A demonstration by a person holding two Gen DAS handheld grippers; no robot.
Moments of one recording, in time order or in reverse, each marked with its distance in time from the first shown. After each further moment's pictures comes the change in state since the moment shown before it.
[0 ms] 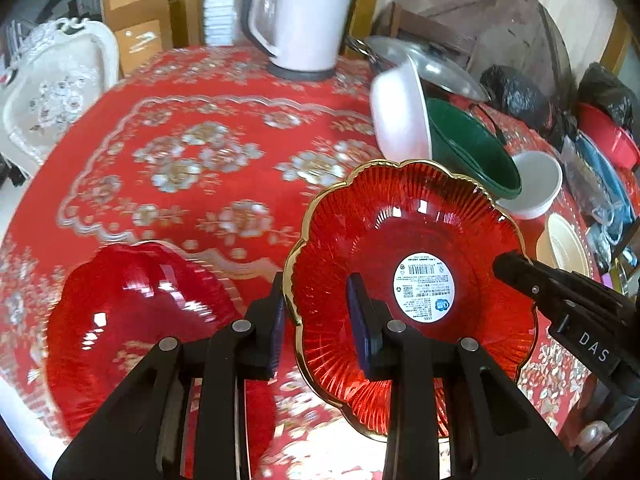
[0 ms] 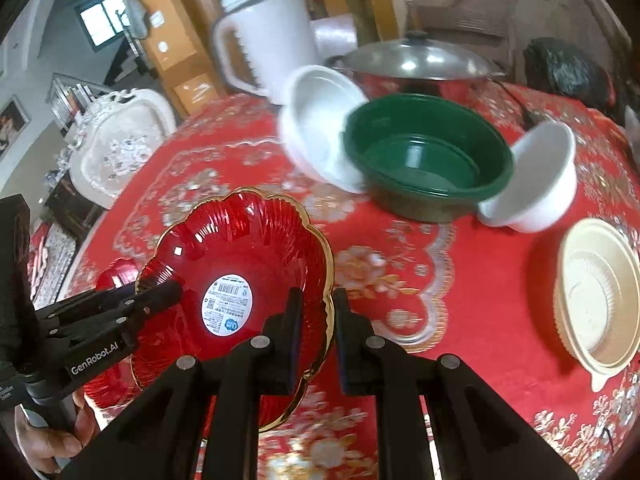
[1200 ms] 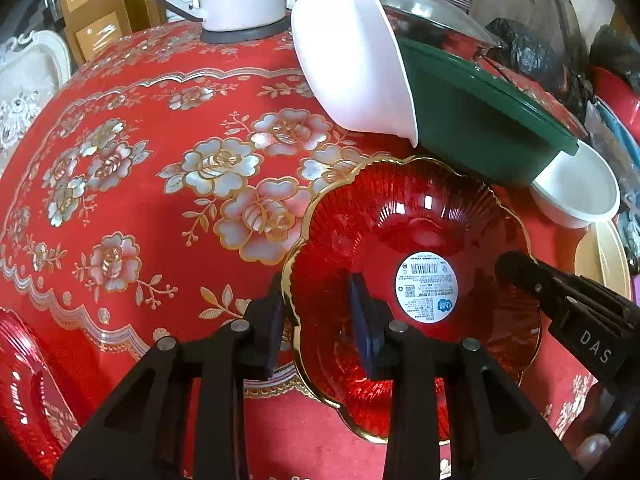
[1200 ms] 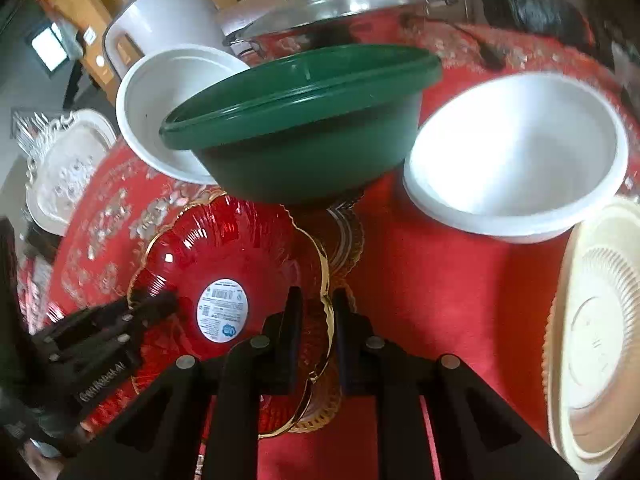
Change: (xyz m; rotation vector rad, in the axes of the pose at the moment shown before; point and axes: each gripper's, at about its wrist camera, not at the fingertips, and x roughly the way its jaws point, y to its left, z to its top) left arm 0.124 -0.074 0.034 0.077 0.119 0.023; right arm 0.062 -0.095 0.017 0.149 0.082 -0.068
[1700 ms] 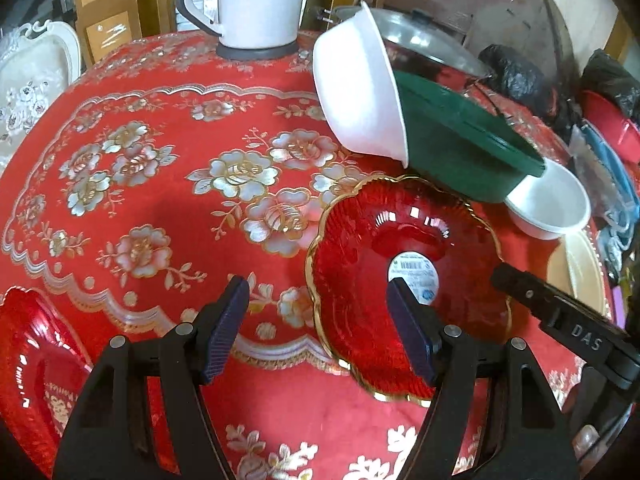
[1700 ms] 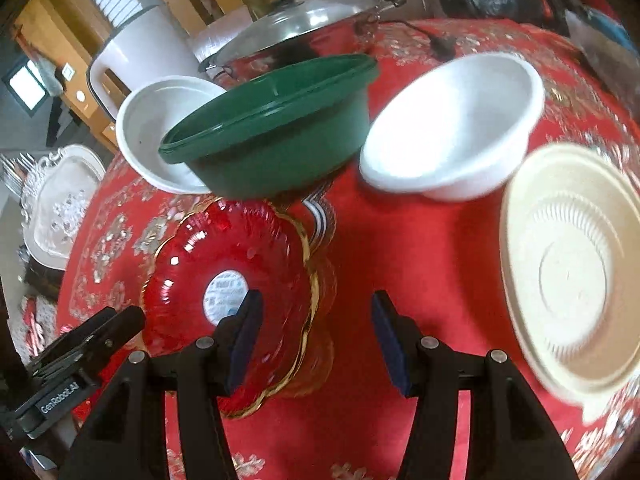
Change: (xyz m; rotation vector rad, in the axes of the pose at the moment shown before) left arm -0.030 0.009 -0.007 -0.056 -0.049 -0.035; right arm -0.023 -0.007 -0.012 0.128 -0.035 -0.030
